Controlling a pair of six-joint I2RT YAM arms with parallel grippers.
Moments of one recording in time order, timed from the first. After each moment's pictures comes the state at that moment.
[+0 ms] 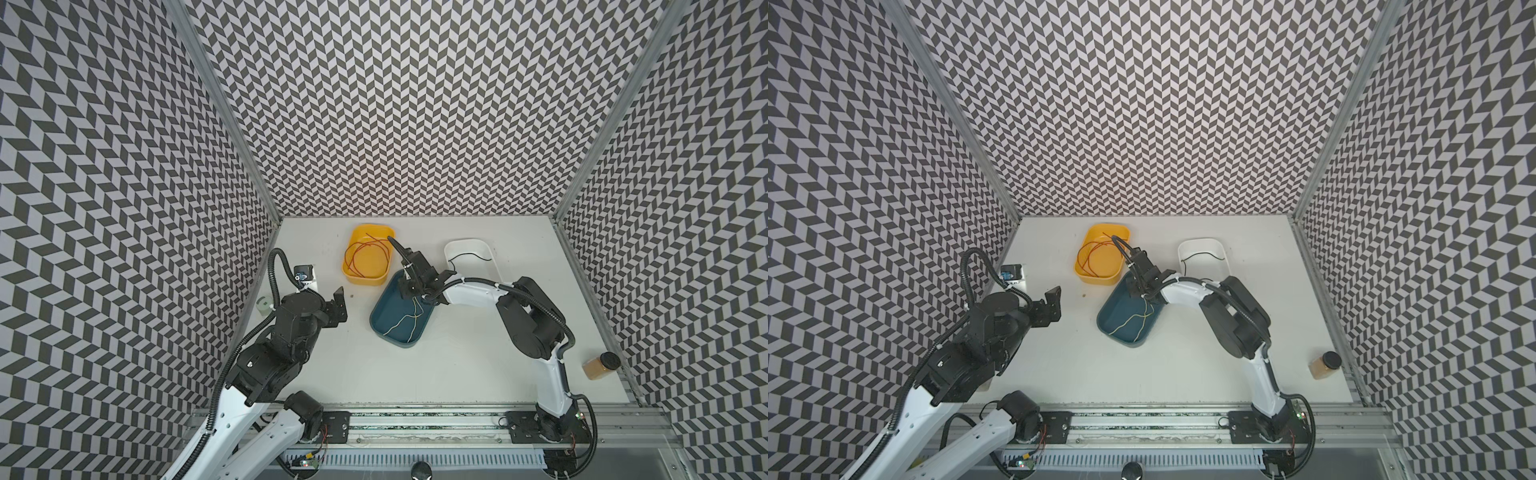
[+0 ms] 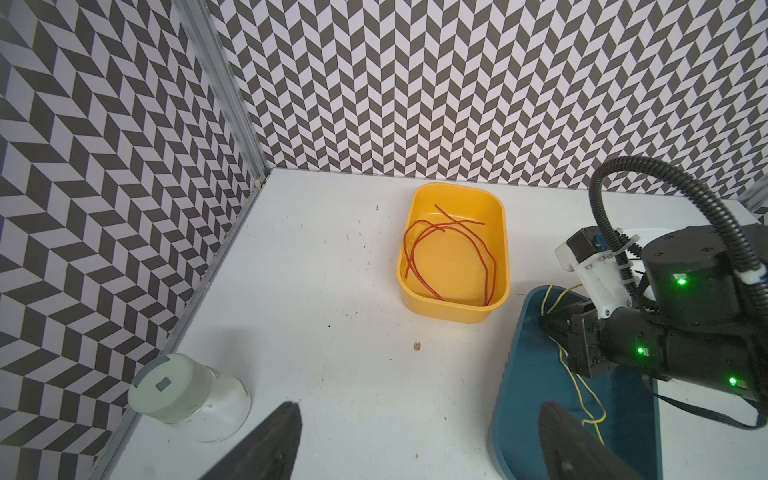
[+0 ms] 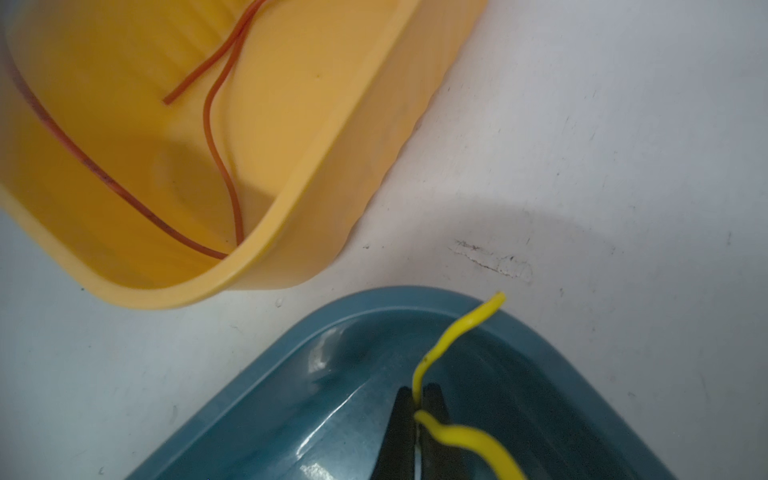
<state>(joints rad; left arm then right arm) -0.51 0.63 0.87 -0.67 -0.38 -0.28 0.70 2.11 1.45 -0.08 0.12 0.40</state>
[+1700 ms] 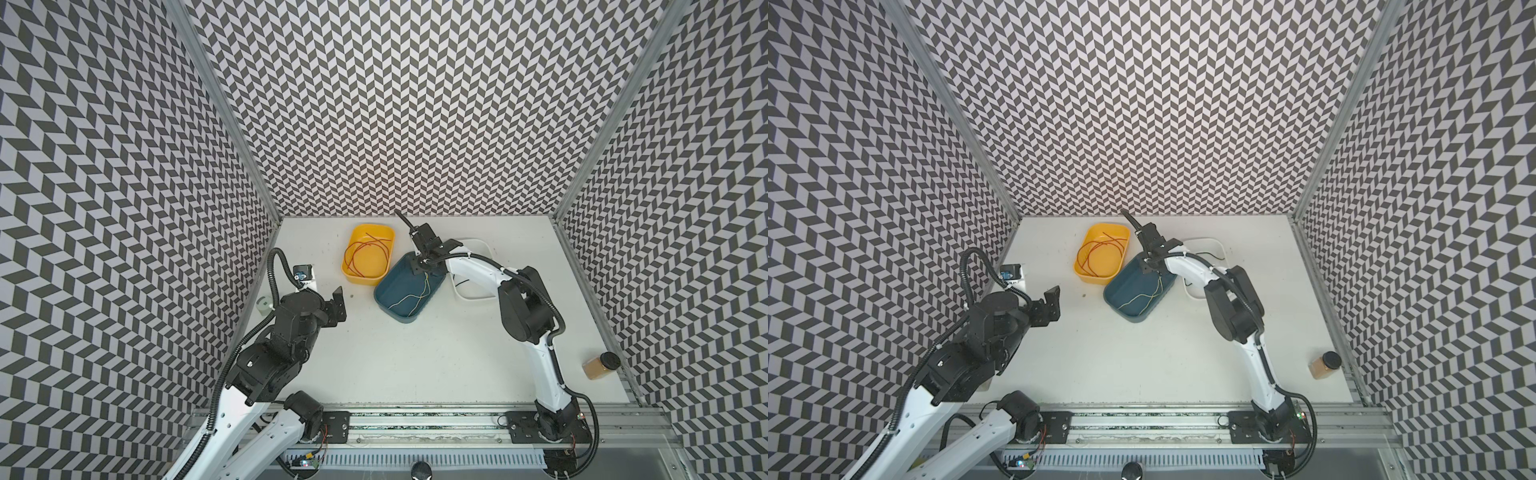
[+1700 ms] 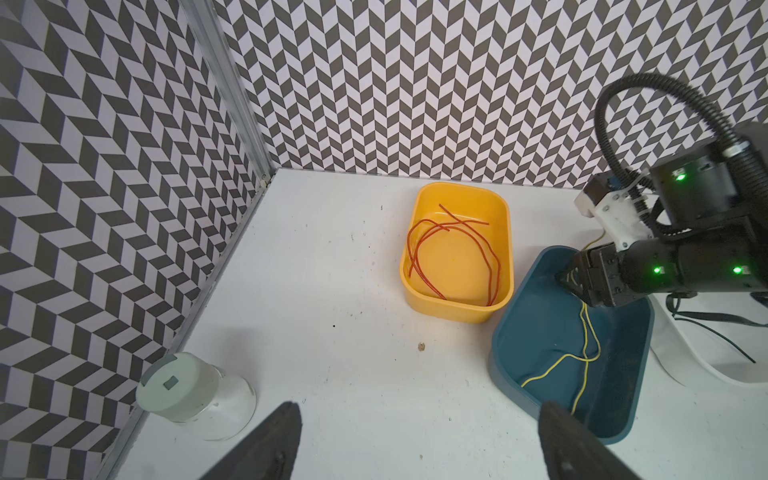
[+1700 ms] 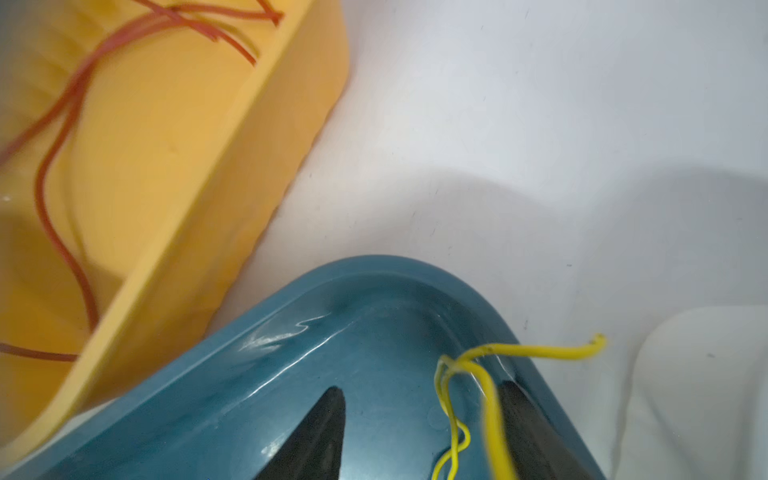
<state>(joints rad) -0.50 0.63 0.87 -0.67 -0.38 -0.27 0.57 2.22 1.84 -0.46 0.15 0.25</state>
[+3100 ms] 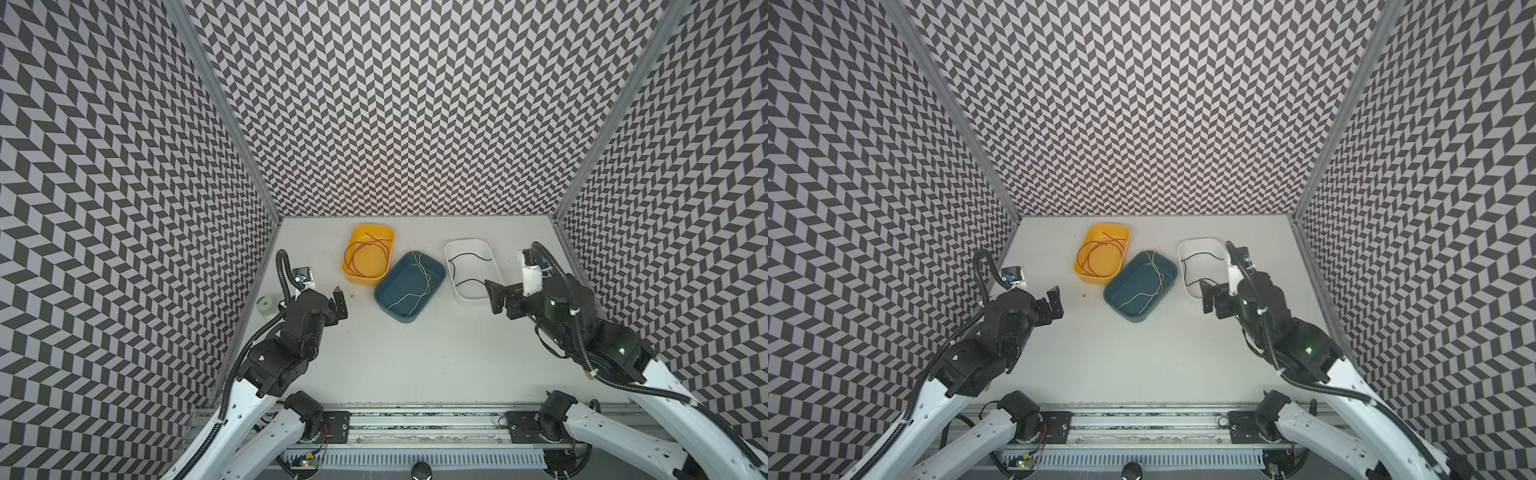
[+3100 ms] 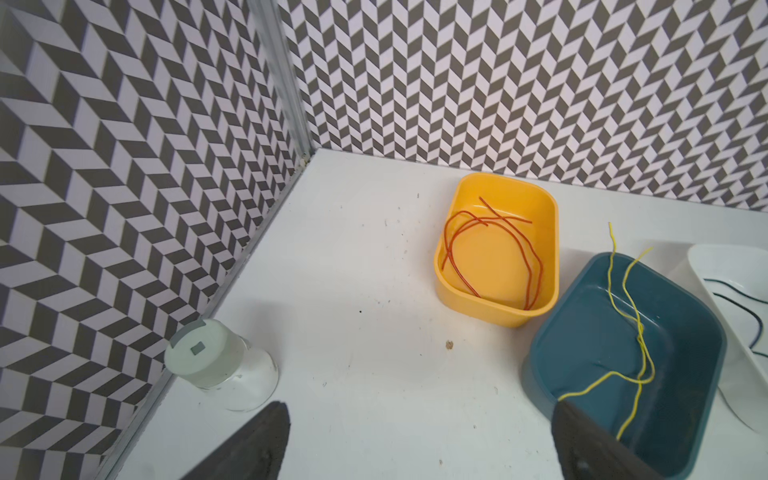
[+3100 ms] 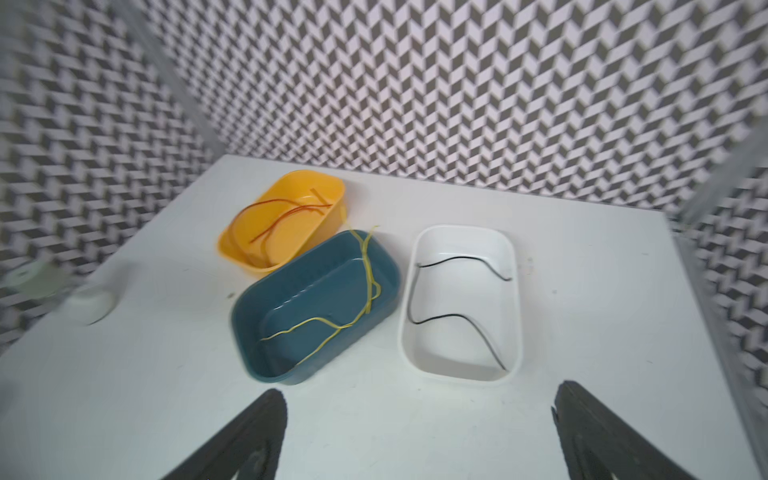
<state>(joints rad) -0.48 0.67 0.80 -0.61 -0.52 -0.36 0.65 0.76 0.98 -0.55 0.49 0.26</state>
